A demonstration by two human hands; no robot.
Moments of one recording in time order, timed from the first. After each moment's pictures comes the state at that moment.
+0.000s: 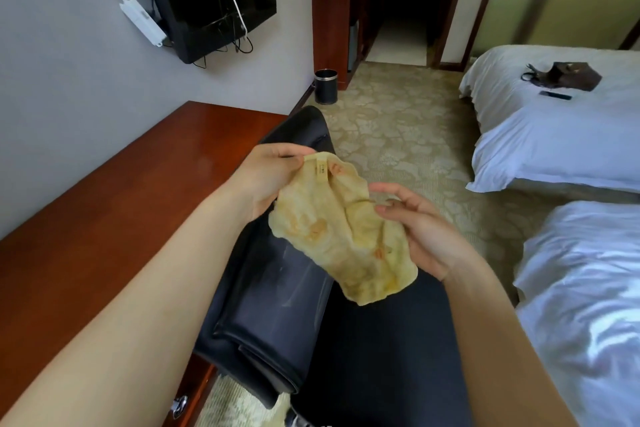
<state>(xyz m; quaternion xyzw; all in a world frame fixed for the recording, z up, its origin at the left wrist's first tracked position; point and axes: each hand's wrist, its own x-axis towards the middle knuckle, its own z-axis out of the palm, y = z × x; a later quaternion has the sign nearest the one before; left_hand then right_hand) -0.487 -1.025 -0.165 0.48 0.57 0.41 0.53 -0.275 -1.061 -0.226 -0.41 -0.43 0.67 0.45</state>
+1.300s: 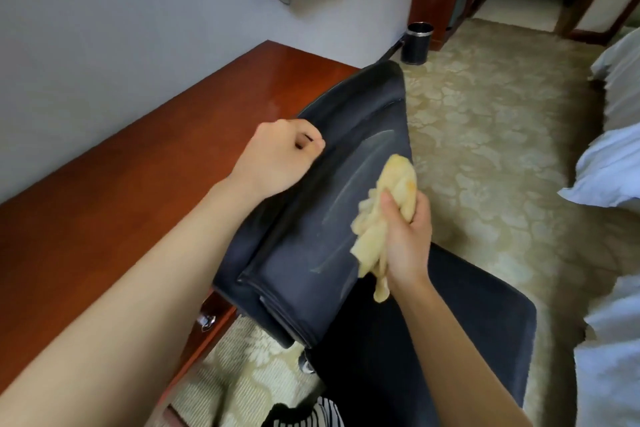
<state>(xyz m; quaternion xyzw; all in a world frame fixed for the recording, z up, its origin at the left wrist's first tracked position) -0.523 -1.039 -0.196 0.63 0.70 0.27 0.19 -0.350 -1.045 -0.309 -0.51 -0.38 0.54 0.55</state>
